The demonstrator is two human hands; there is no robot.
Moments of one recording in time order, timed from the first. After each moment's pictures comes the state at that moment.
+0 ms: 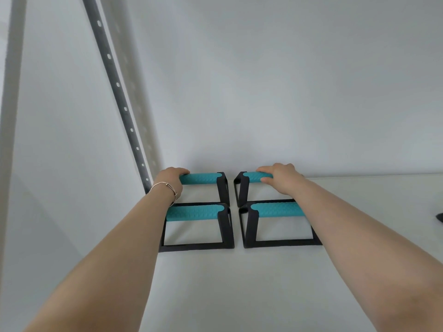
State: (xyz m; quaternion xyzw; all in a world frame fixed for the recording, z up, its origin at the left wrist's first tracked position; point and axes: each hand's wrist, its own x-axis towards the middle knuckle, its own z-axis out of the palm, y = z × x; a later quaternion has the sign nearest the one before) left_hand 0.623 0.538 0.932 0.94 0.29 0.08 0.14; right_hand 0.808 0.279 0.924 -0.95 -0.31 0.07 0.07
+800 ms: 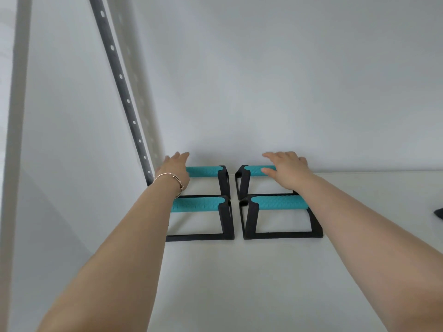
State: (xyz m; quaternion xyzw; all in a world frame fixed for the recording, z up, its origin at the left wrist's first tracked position) left_hand 0.617 0.522 0.943 0.94 0.29 0.08 0.13; right_hand 0.787 0.262 0.941 -0.94 -0.33 -0.02 0.05
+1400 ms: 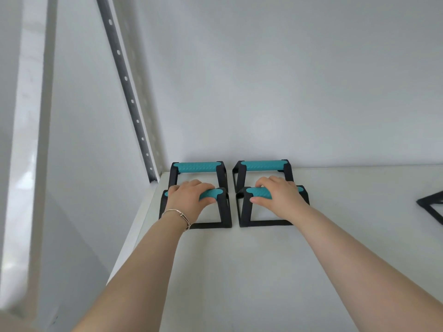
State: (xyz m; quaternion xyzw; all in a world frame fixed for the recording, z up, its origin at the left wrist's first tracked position) left_hand 0.552 0.449 0.908 0.97 0.17 0.12 0.12; right_hand 0.695 0.227 0.910 -0.91 -0.39 -0.03 0.17
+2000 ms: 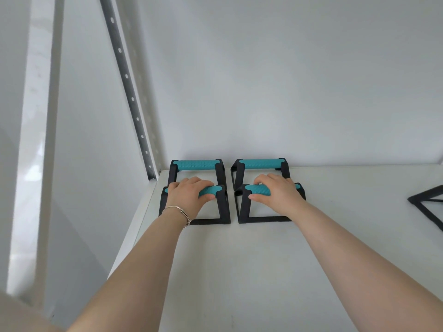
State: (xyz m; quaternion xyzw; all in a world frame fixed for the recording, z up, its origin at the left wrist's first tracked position) left_hand 0.554 0.452 0.901 0.97 0.17 0.13 0.10; right_hand 0.694 0.225 0.910 -0.90 -0.38 -0.03 0.18
